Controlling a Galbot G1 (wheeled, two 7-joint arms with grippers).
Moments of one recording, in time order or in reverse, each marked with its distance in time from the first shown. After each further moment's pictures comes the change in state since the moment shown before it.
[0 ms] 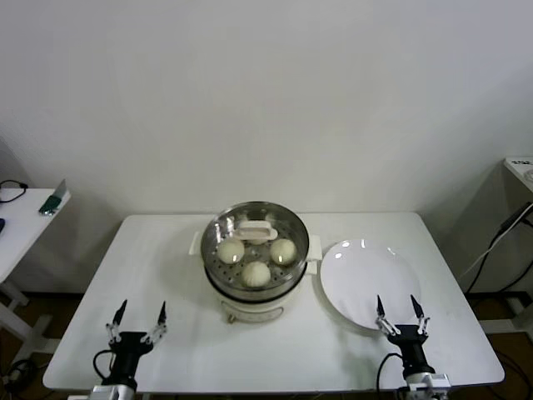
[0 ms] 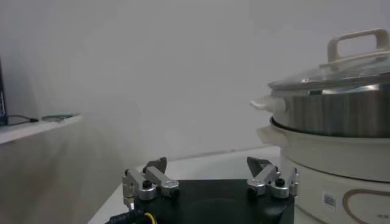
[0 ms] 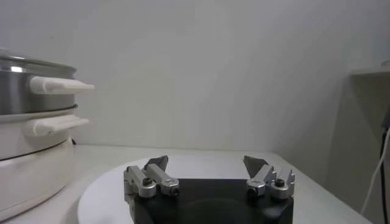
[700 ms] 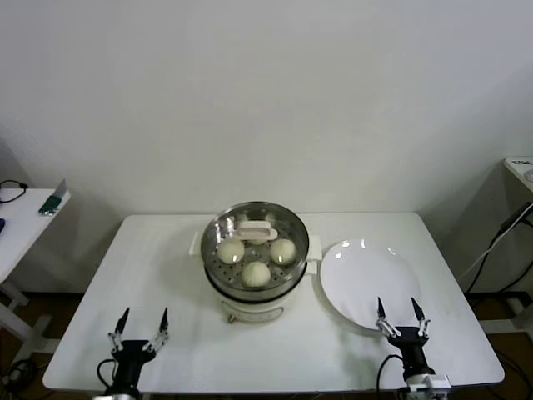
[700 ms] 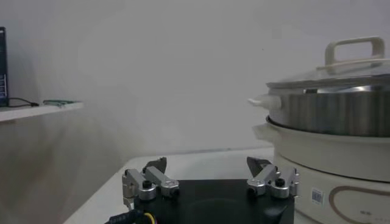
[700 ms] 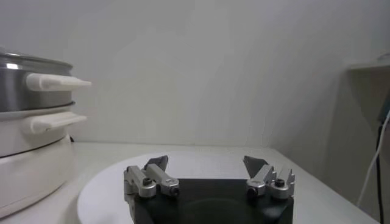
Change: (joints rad) left arm 0.020 -0.006 0.018 0.025 -0.051 -0.062 0.008; right arm -0.007 0.001 -0.001 0.004 0.009 -0.015 0.007
